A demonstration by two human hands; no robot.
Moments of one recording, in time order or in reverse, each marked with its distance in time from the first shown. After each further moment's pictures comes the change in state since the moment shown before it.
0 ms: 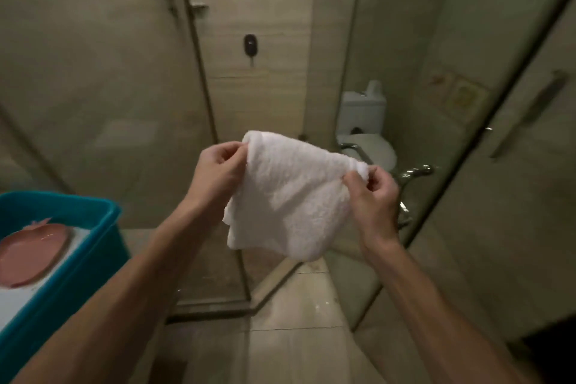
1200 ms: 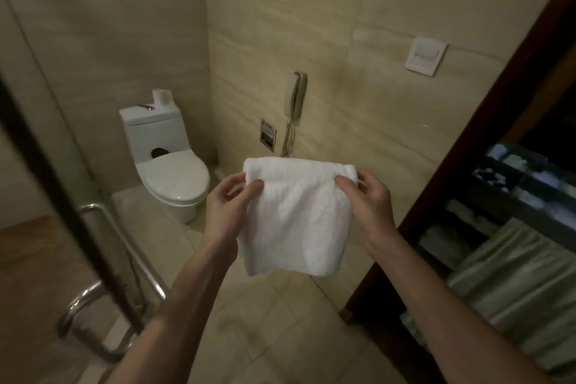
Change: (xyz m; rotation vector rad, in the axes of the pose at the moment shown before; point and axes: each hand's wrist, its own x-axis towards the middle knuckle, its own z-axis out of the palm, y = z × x) left_hand 0.079 -0.003 0.600 -0.382 -0.485 -0.252; right_hand 0.320 0.059 -0.443 -0.178 0.378 0.129
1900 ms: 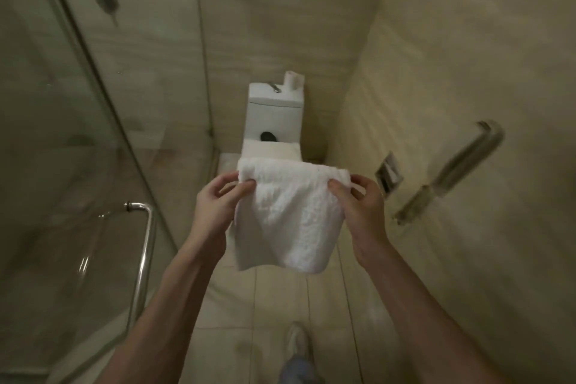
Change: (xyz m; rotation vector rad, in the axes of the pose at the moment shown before) left_hand 0.299 -0.029 -0.084 -0.113 0.591 -0.040; right_hand 0.313 0.065 0.286 0.030 -0.565 0.118
